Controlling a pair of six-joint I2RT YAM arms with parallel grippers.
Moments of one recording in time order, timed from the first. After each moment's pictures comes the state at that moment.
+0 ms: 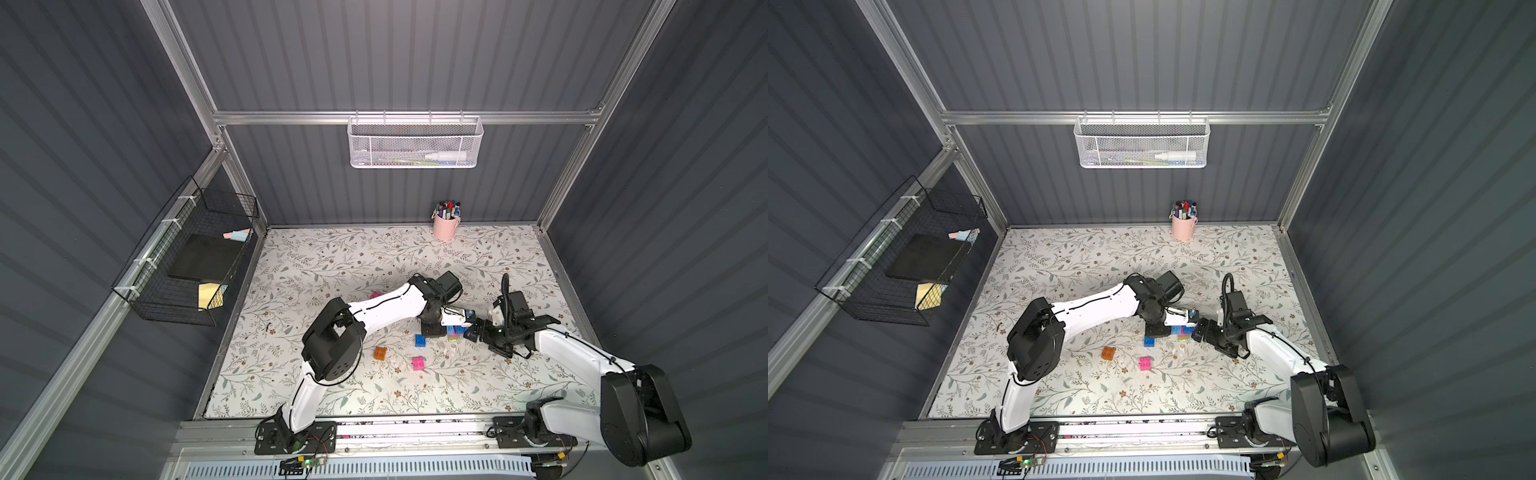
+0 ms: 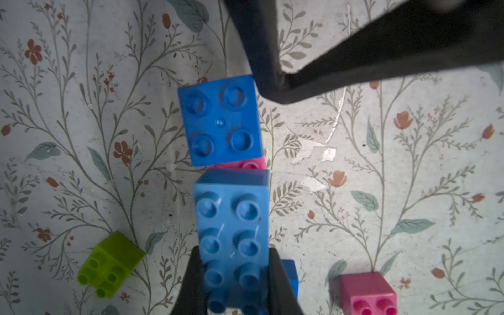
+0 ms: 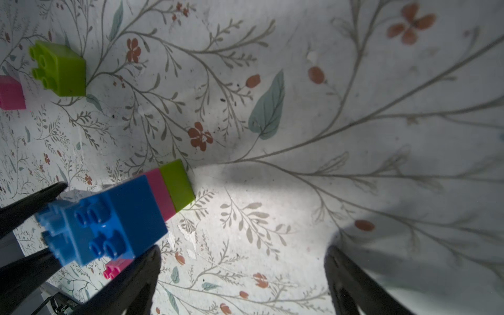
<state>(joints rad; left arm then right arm) -0.95 2.10 1.71 -0.90 0.14 0.68 0.25 1.26 0.57 -0.50 -0.31 0.55</state>
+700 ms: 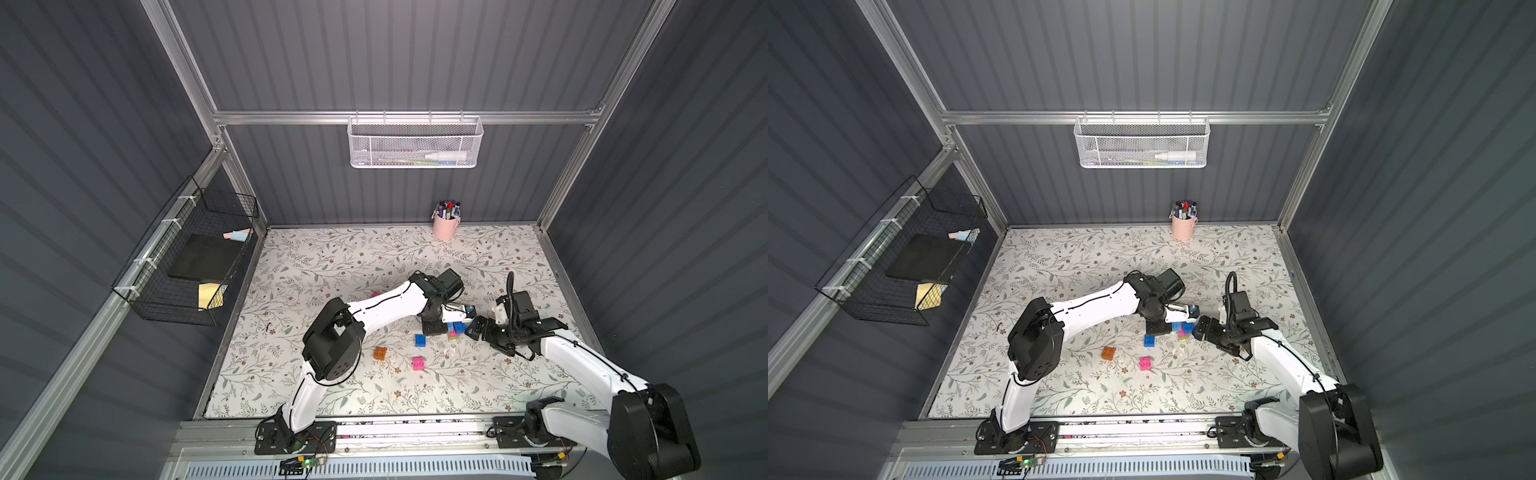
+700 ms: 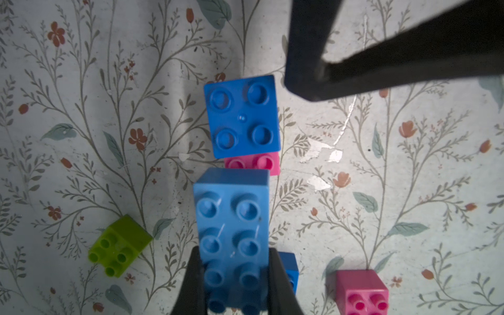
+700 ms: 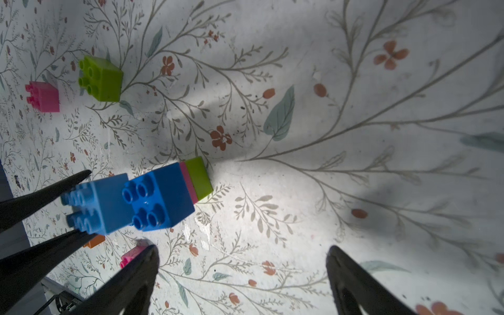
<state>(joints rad) -0.95 2.10 1.75 -0.93 0.11 0.60 0.25 1.15 0.58 -0.54 -0.30 0.55</state>
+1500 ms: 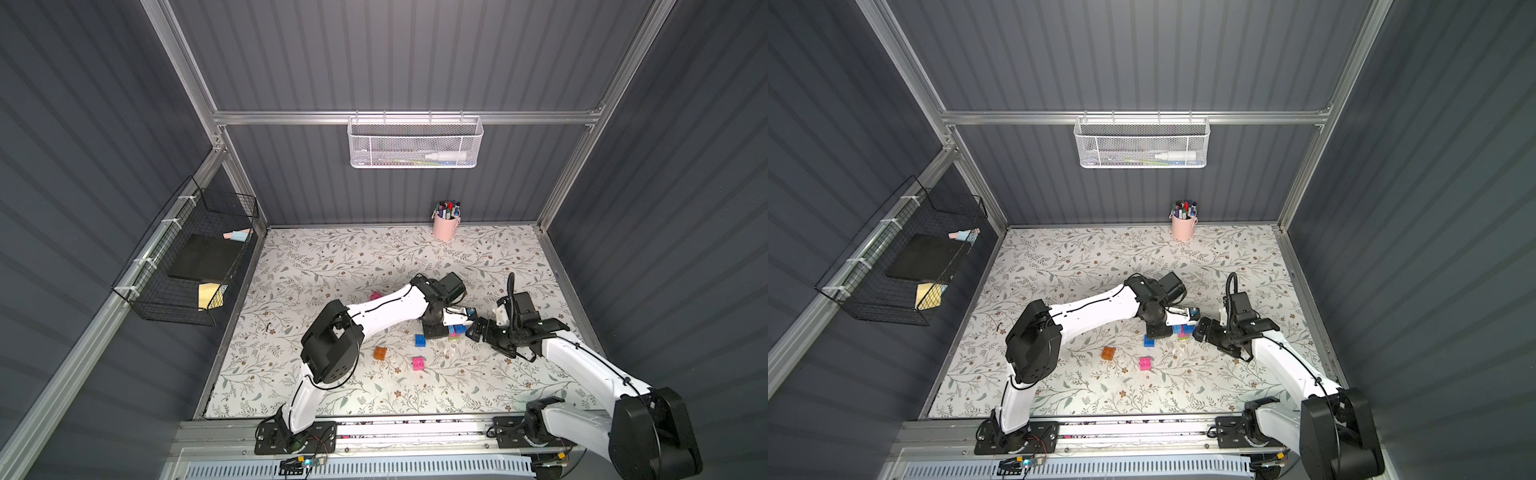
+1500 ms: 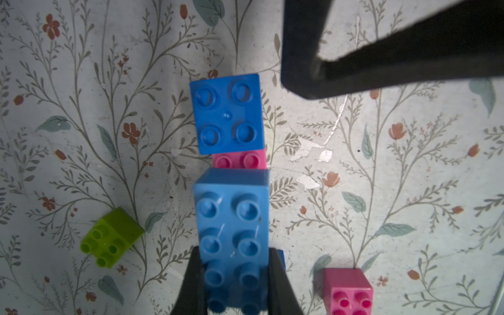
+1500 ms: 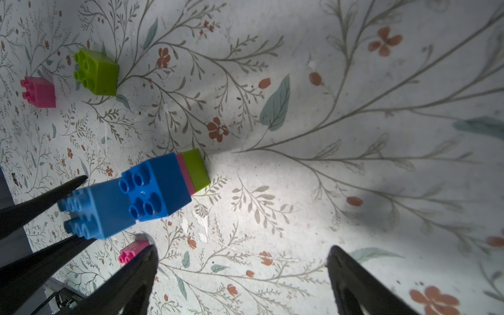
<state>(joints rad) -0.98 2.08 1.72 -0.93 0.09 0.56 0.25 1.14 0.58 -0.57 -0.30 0.55</state>
